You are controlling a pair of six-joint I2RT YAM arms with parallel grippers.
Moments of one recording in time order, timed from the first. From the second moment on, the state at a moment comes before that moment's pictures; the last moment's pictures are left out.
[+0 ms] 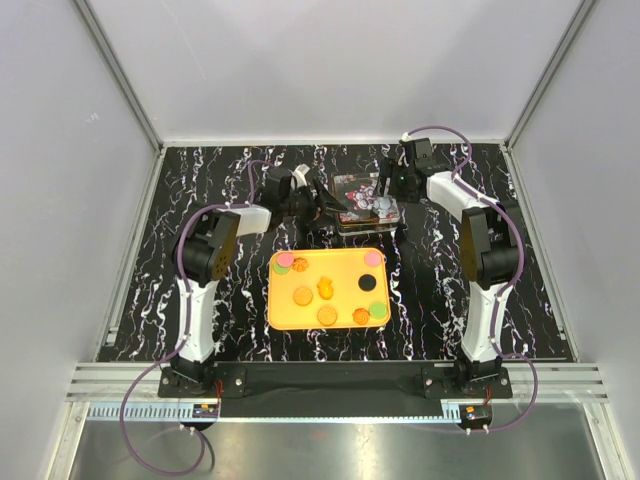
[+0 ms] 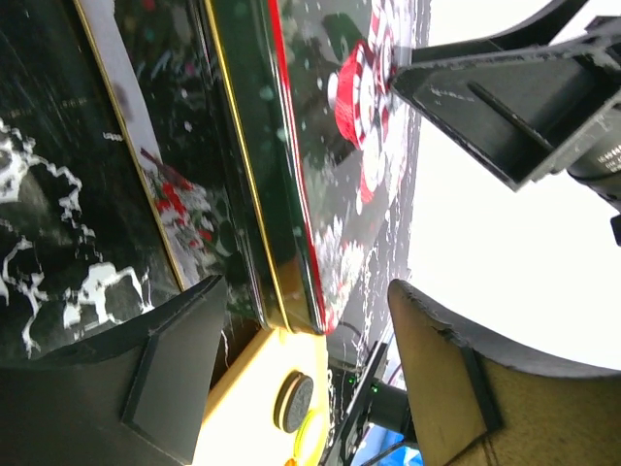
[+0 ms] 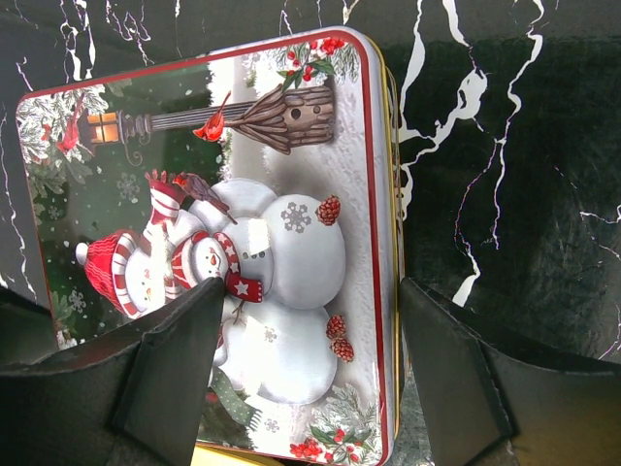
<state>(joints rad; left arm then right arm) -0.38 2.16 1.31 0.33 0.73 -1.00 0.22 2.06 1.56 -0.34 -0.14 0.35</state>
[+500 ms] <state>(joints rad) -0.40 2.13 1.25 0.33 0.73 -1.03 0.22 2.06 1.55 -0.33 -0.15 0.36</state>
